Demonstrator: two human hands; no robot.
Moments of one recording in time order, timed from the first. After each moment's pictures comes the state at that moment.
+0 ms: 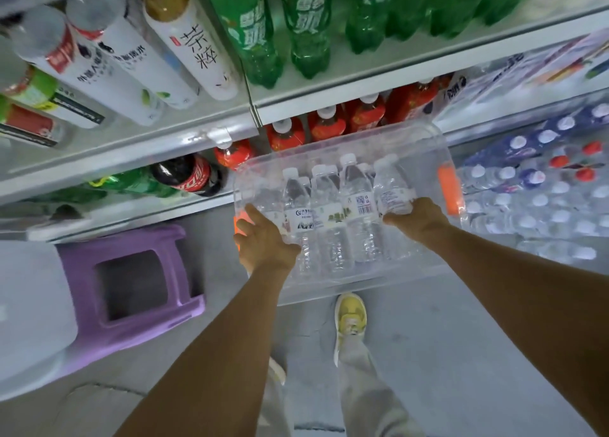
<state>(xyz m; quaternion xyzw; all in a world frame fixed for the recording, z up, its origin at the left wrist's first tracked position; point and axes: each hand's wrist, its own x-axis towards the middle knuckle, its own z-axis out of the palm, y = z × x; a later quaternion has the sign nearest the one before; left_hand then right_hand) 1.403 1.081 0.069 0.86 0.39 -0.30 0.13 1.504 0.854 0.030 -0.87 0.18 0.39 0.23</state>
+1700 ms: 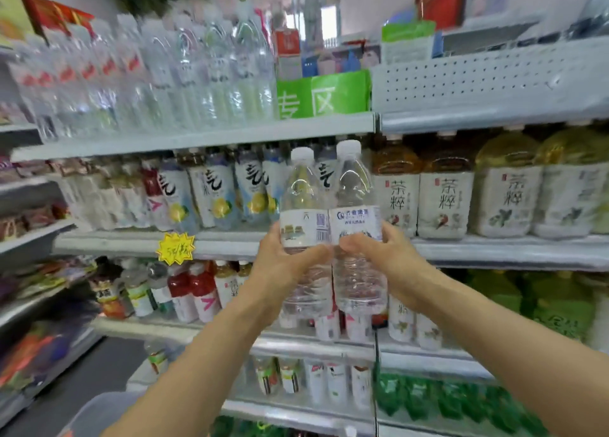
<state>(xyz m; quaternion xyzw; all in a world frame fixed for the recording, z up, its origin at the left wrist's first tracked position) 1.331 1.174 0.678 0.73 0.13 0.28 0.60 1.449 1.037 0.679 -0.62 -0.35 0.22 0.67</state>
